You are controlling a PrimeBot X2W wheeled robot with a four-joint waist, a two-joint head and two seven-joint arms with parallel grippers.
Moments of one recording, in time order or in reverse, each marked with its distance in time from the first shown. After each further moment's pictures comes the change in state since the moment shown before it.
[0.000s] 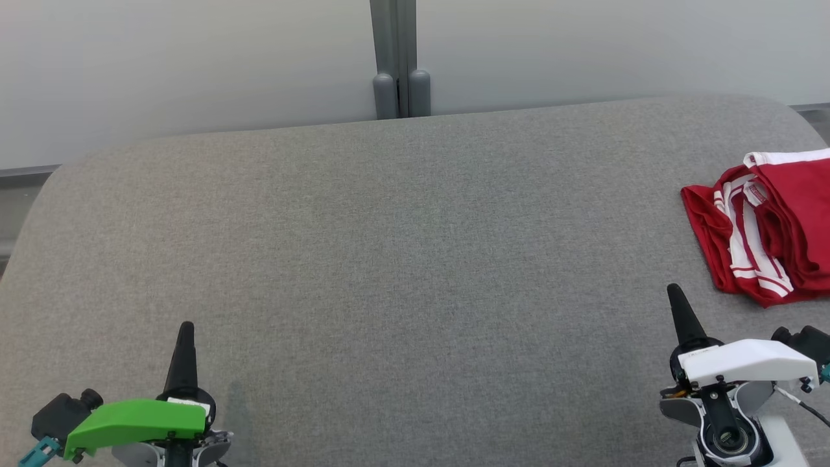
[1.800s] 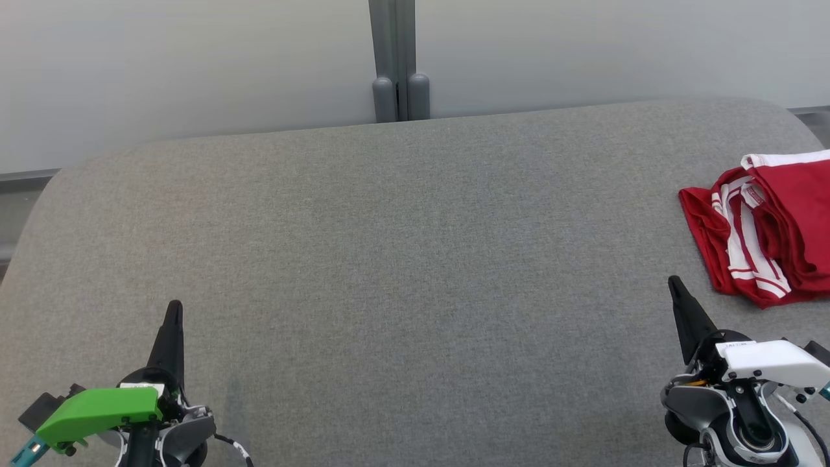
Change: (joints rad) left arm -0.037 0.002 0.051 -0.025 -0.412 0.000 0.117; right arm 0.010 0.002 -0.024 -0.050 0.454 0.000 0.097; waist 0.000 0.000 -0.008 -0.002
